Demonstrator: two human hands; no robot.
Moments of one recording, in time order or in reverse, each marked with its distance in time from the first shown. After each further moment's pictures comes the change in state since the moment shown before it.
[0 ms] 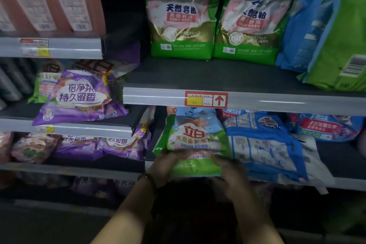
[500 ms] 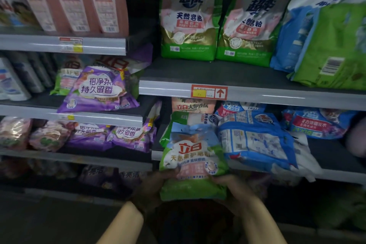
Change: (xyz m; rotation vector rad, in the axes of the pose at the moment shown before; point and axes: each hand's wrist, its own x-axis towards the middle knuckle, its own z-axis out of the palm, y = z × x) left_hand -0.099 -0.051 -0.031 -0.321 -0.161 -0.226; right_hand -0.097 0.028 -0.037 -0.057 -0.342 0.082
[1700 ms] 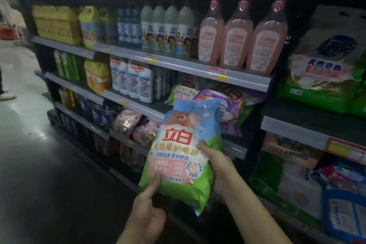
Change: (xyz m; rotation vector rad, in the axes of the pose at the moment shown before) left_hand -0.216 0.066 -0.151 -0.588 0.499 0.655; right_hand 0.004 0.016 0.365 -0.184 -0.365 -0.050
